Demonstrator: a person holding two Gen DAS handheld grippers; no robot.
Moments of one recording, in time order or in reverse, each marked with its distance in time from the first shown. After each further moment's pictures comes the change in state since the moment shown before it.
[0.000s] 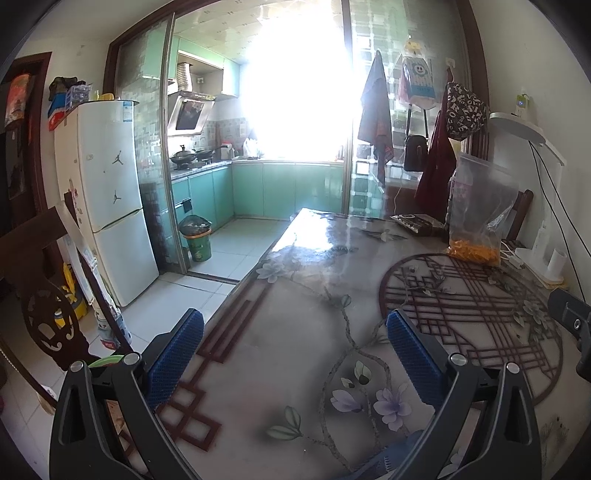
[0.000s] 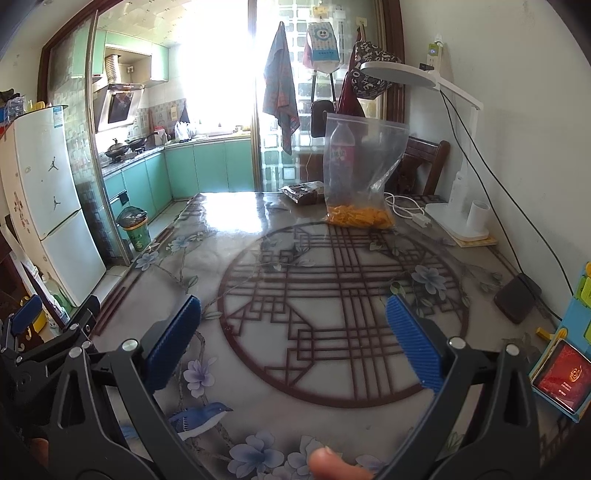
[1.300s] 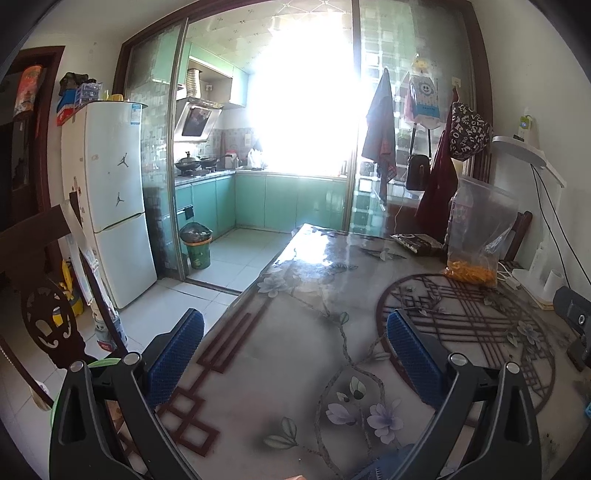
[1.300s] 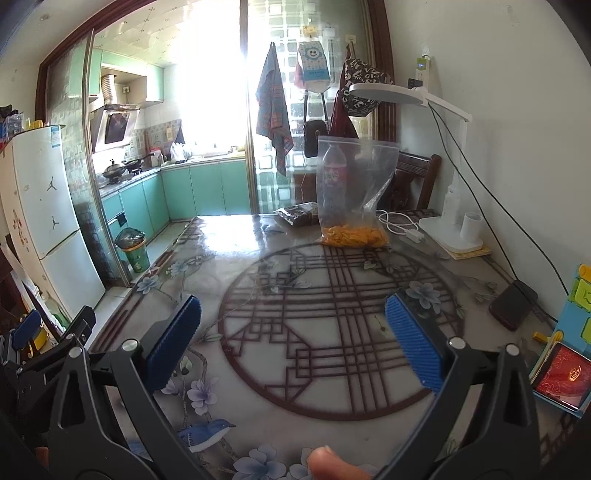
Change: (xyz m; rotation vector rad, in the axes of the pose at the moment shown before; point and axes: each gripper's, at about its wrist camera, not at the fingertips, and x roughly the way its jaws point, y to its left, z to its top) left arm -0.007 0.002 0.009 -0.052 -0.052 0.001; right arm -0.012 -0.004 0.008 0.027 -0.077 -0.010
